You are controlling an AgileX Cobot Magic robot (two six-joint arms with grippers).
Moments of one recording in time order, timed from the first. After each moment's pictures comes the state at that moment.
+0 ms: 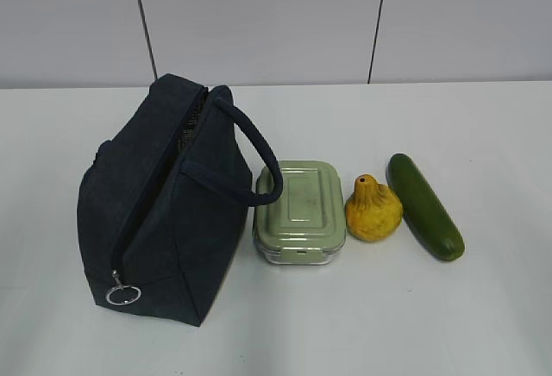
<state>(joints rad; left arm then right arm) -0.21 0.41 -0.64 -0.16 1.00 0.06 0.18 0.44 -0.68 -0.04 1.08 0.02</state>
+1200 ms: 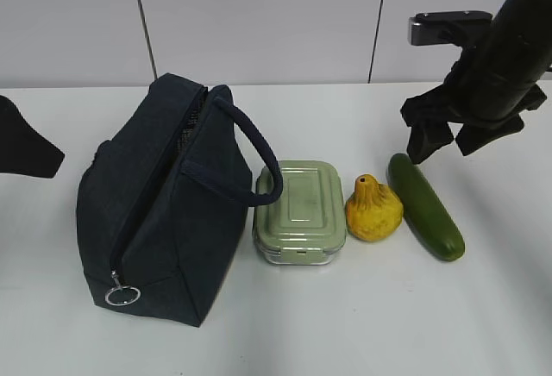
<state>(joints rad) -0.21 1.18 -0.94 -0.34 0.89 0.38 0.16 1.77 -1.37 0.10 0.95 -0.09</state>
